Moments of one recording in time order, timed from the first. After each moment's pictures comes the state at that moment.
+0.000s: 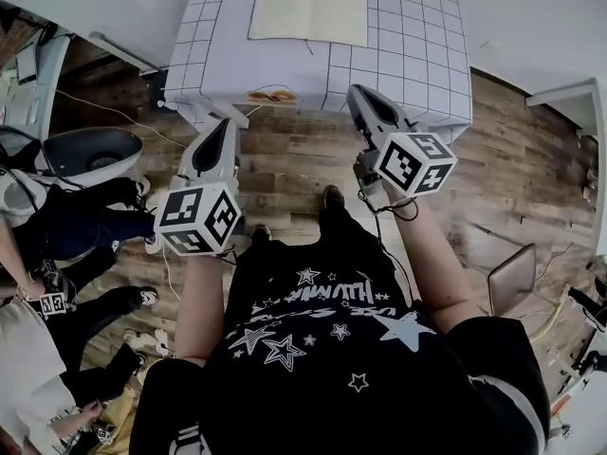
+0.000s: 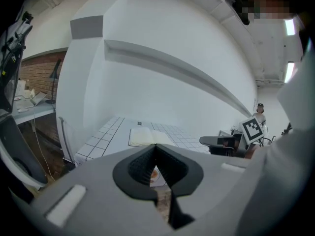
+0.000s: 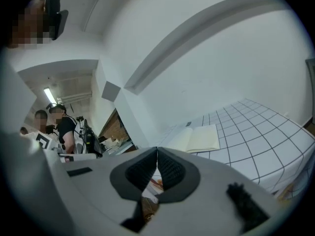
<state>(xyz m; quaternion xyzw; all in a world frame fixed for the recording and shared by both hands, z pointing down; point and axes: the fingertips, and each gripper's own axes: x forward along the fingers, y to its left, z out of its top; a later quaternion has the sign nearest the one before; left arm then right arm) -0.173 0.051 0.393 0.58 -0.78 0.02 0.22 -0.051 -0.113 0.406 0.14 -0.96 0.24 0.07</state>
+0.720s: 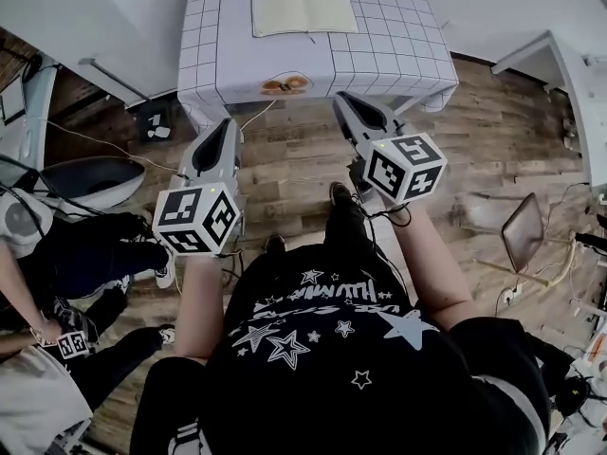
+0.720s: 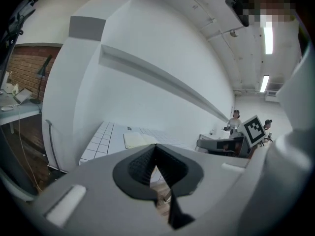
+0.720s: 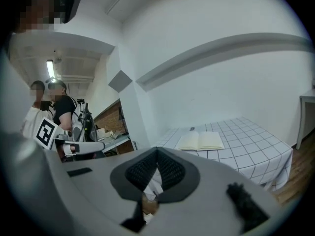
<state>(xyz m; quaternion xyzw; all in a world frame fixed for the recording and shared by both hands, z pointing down) -0.203 0.132 0.378 0.67 -0.72 -0.01 0.18 -0.072 0.020 0.377 0.20 -0.96 0.15 0.09</state>
